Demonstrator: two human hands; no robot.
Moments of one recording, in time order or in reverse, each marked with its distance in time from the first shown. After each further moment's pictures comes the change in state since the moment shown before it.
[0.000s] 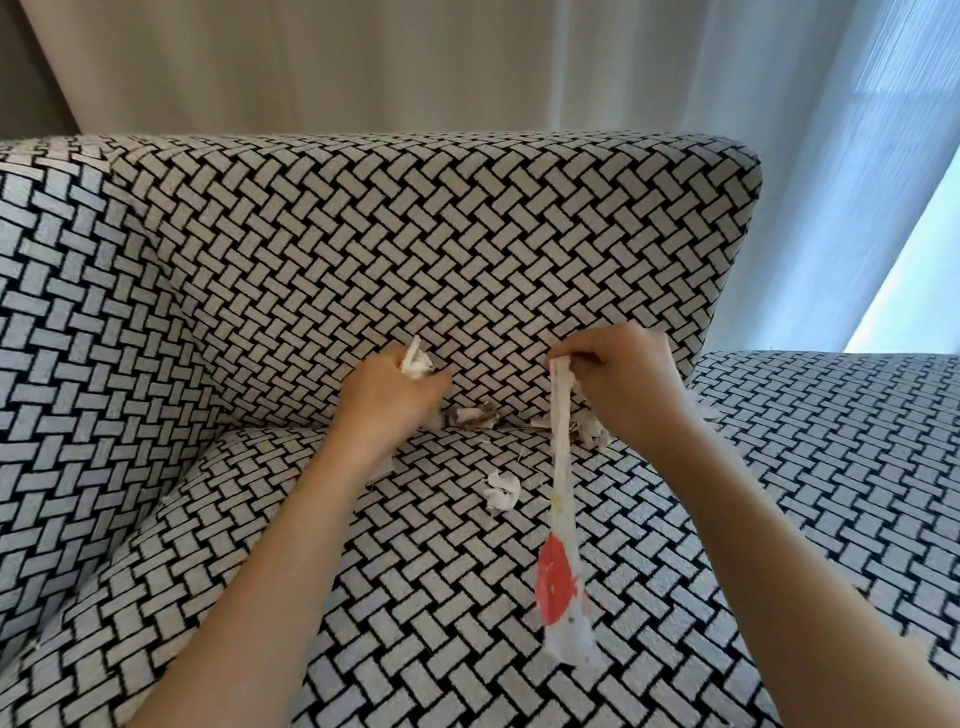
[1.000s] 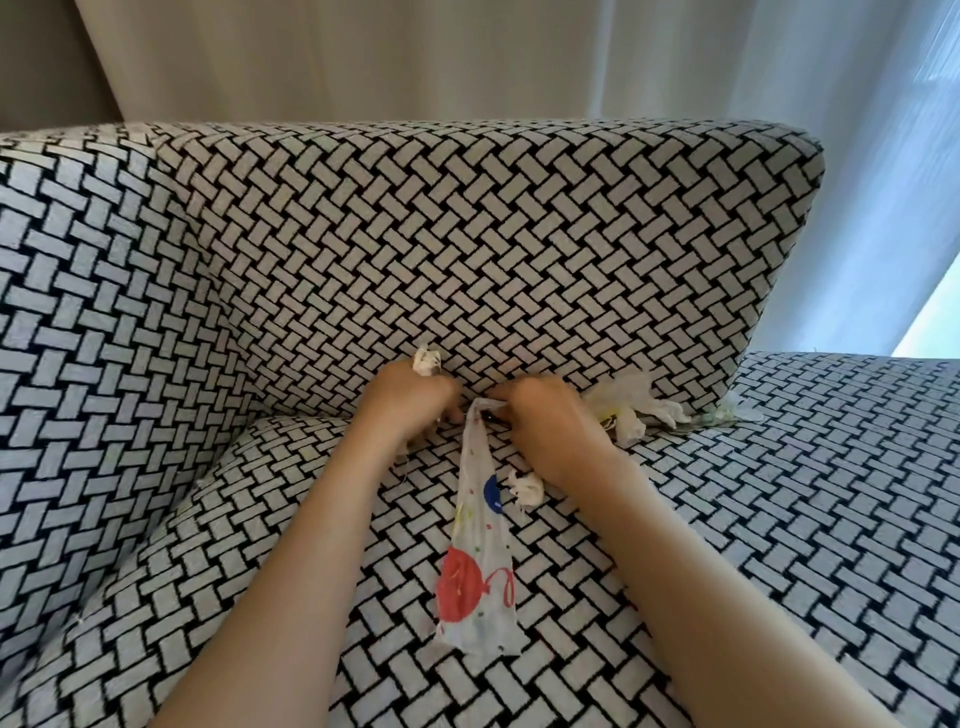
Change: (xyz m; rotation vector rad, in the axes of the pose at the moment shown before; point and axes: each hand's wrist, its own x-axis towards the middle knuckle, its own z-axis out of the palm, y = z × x) left_hand 0.019 -0.020 -0.002 0.008 -0.065 -0.181; right_hand 0.001 -0.016 0.080 -0.361 -0.335 -0.170
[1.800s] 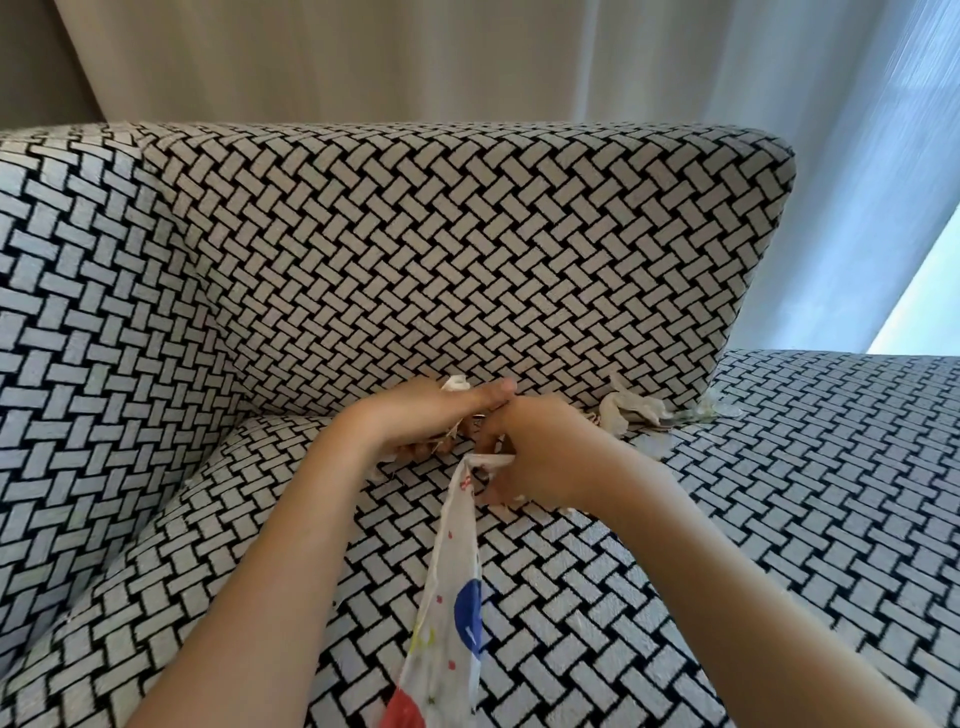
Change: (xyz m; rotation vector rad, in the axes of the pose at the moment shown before) left_hand -0.023 0.018 -0.007 0.342 -0.442 0.058; right_hand -0.037 -0.018 -0.042 0.082 -0.320 -0.041
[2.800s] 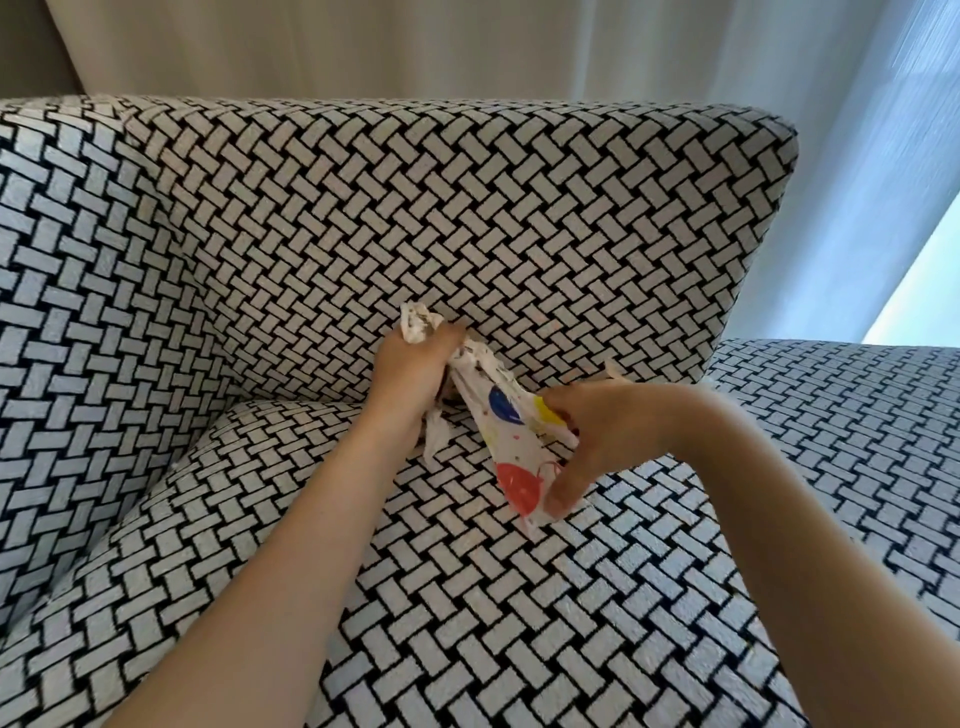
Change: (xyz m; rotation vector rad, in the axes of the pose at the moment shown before) left_hand 0.025 0.003 0.021 -0.878 0.510 0.163; right_hand -0.013 0.034 -0.029 -0.033 -0.292 0.121
